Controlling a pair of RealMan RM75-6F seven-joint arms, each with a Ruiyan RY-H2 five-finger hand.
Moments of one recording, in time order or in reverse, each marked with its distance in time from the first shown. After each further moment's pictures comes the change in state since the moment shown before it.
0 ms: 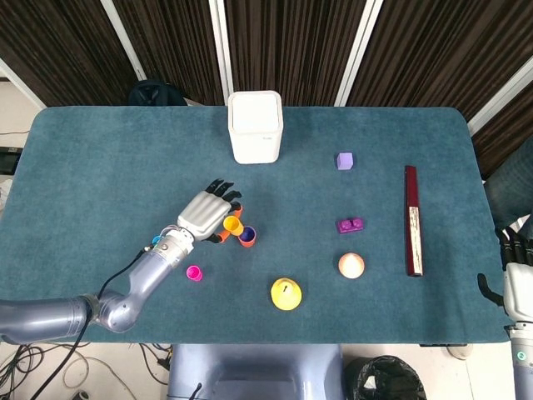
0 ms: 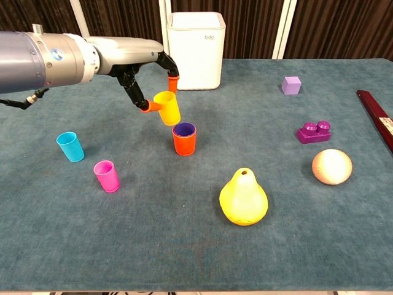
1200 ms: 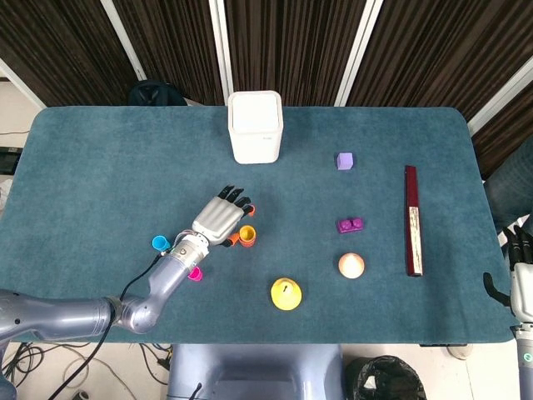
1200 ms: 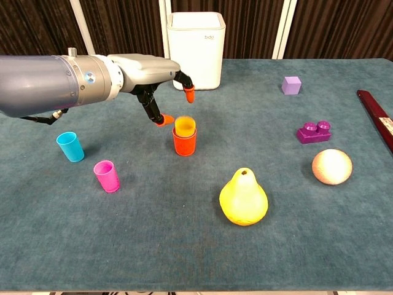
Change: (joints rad) left arm -0.056 -0.109 0.019 0.072 -0.097 0.019 0.124; right arm -0.010 0.016 0.009 -0.008 0.003 0.014 0.026
